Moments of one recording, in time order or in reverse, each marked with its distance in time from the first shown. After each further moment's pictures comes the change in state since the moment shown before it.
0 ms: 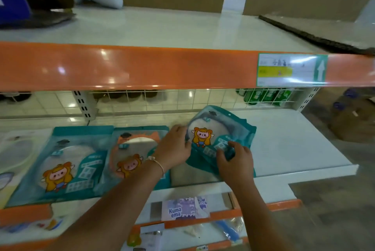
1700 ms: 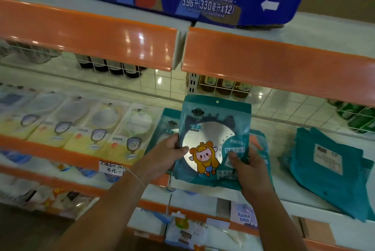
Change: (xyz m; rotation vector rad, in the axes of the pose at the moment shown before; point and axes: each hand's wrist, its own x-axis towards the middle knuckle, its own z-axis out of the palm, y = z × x) left_hand -0.167 -0.201 -0.143 -0.961 0.104 -0.545; right_hand -0.112 -0.161 0.147 0.723 -0.478 0.078
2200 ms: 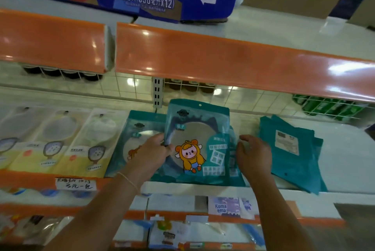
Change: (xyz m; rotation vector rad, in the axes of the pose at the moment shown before) left_hand 0.028 0.005 0.046 0.170 0.069 0.026; right_hand 0.042 0.002 -0.088 -0.961 0.479 -0.315
